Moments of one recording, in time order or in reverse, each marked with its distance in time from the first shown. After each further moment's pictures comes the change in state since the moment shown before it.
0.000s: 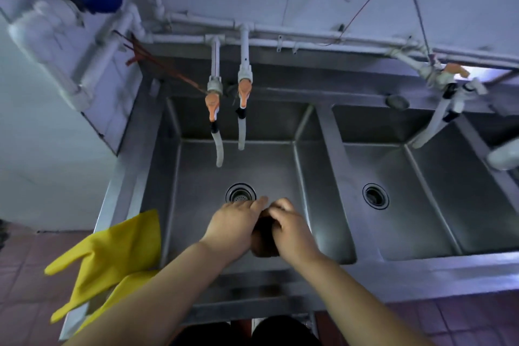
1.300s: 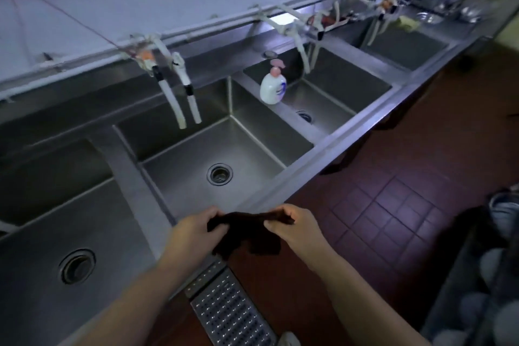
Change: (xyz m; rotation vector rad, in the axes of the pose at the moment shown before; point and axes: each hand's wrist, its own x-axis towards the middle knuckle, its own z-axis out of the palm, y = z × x) left_hand 0.057 0.380 0.056 -0.374 -0.222 0.144; right_hand -0.284 0.221 -0.275 0.652 0.543 0.511
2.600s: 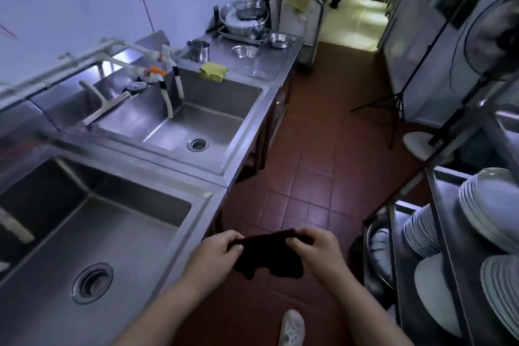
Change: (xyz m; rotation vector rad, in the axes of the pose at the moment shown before) left_hand 0.527 0.583 0.412 0.106 -0.489 0.397; right_hand 0.299 0.088 -0.737 -0.142 0.725 0.147
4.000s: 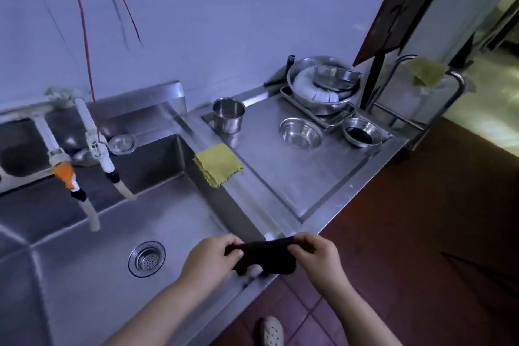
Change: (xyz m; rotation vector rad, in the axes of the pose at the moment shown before) left_hand 0.699 0.146 -0.137 -0.143 0.373 -0.350; right_hand 0.815 -0.090 -0.058 -0.026 -0.388 -0.177
